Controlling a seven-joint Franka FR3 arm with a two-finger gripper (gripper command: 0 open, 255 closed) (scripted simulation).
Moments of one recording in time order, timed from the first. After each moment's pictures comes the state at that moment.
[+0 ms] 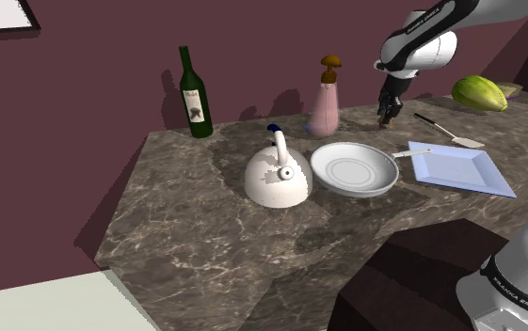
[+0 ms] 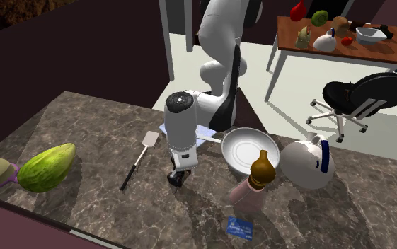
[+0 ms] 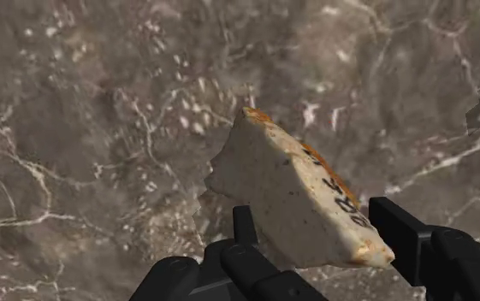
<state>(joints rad) 0.11 0.08 -0.67 -2.17 0.10 2.38 -1.45</state>
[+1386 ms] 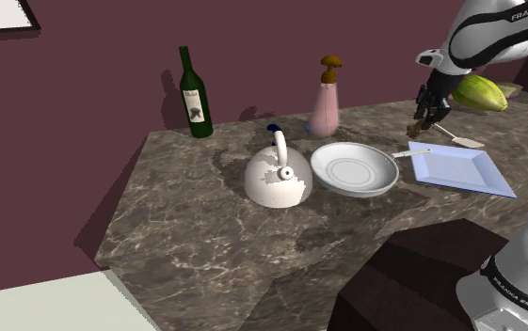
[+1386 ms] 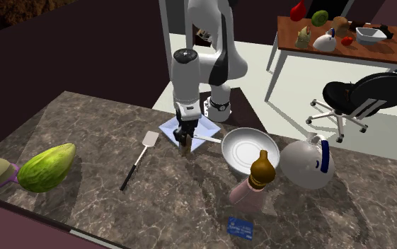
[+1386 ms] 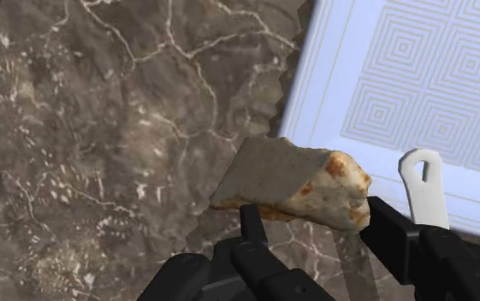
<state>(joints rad) -0.03 -0.49 -0.59 -2.55 -0.31 2.25 -1.22</state>
